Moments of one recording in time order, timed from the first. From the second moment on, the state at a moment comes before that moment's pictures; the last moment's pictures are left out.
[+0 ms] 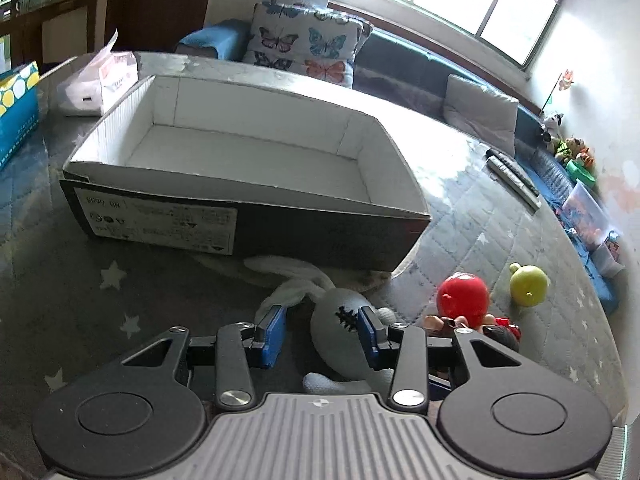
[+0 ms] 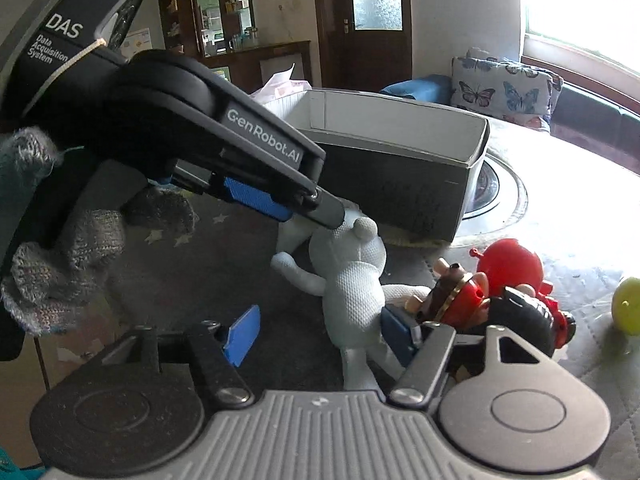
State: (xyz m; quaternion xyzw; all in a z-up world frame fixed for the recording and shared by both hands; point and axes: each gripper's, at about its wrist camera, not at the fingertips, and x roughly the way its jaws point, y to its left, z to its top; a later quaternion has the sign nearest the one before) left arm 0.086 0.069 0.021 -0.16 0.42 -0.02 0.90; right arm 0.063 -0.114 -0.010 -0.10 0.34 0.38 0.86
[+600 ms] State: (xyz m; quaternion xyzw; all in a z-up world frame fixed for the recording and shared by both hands) left arm 0.096 0.091 0.007 -0.24 0.44 -0.07 0.86; right arm 0.088 -0.110 -0.019 -0.08 0.37 0.38 0.85
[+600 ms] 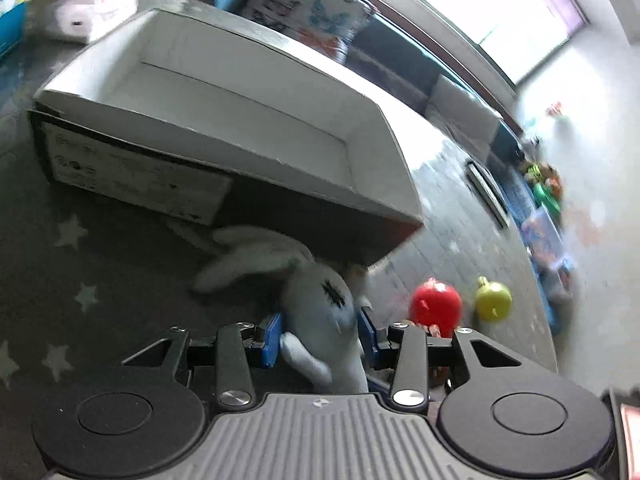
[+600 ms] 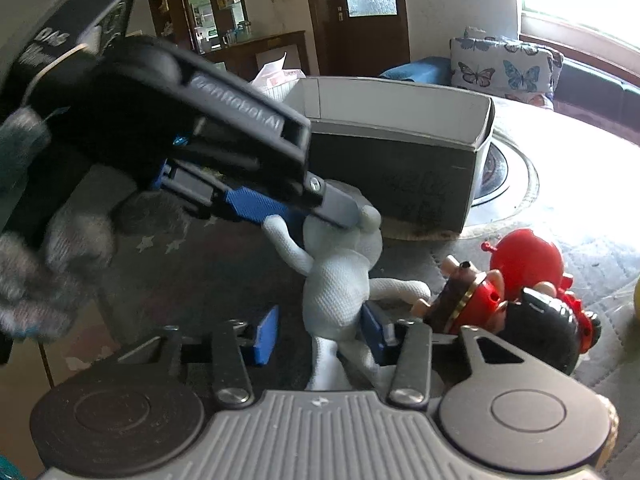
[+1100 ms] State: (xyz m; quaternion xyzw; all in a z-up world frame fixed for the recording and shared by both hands) left arm 0.089 0.070 0.000 -0.19 0.43 -0.07 0.88; right arm 0.083 -0.111 -0.019 -0.07 0.37 0.38 0.85
